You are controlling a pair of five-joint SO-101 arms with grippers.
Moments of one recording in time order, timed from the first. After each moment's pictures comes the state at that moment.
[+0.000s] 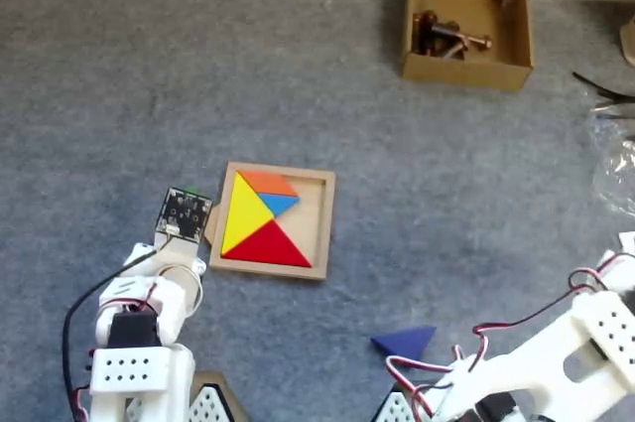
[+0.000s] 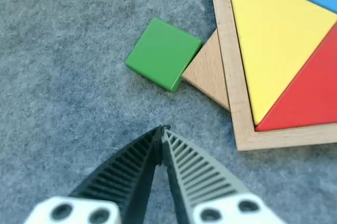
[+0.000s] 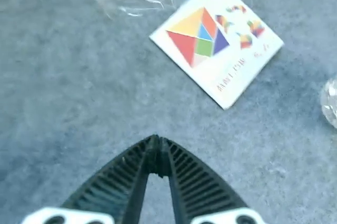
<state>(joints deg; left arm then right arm) -9.4 -84.8 96.4 50.1 -14.9 50.7 -43.3 46.8 54.8 22.5</state>
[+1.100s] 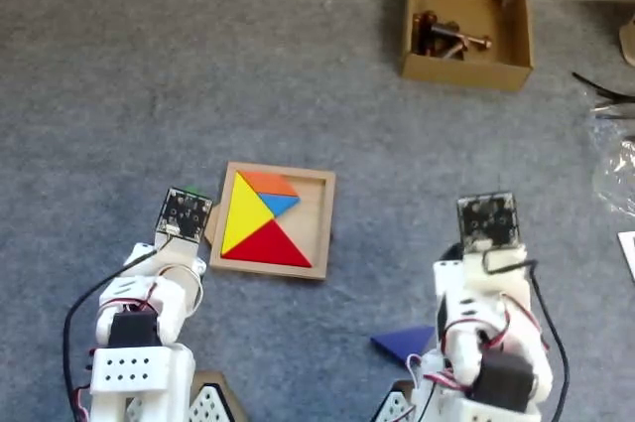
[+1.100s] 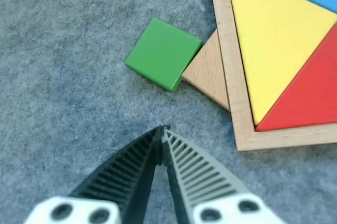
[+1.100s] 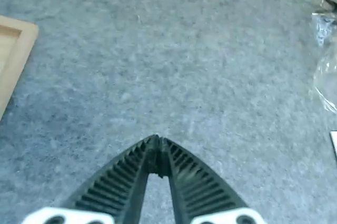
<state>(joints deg) -9.4 -84.8 96.4 50.1 -14.9 8.6 -98.6 71.2 75.1 22.5</state>
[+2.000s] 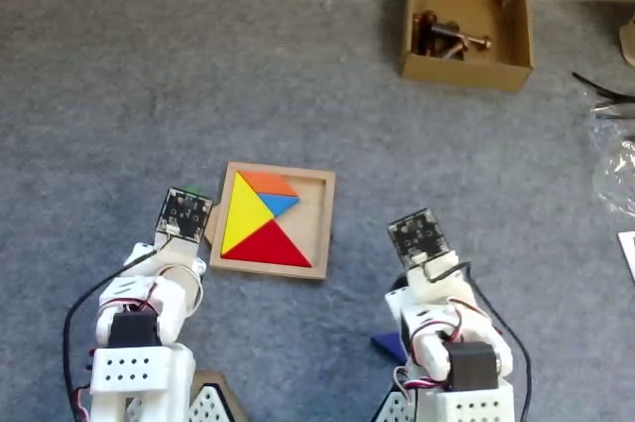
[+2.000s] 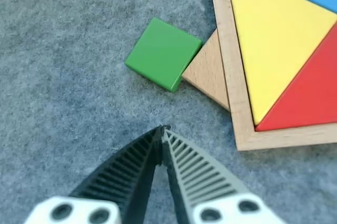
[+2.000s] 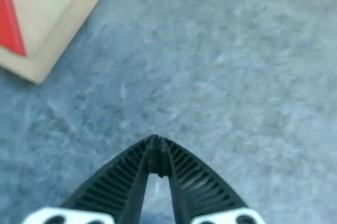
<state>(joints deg) -9.4 -84.8 96.4 50.1 -14.9 -8.7 -104.3 89.2 76.7 22.5</state>
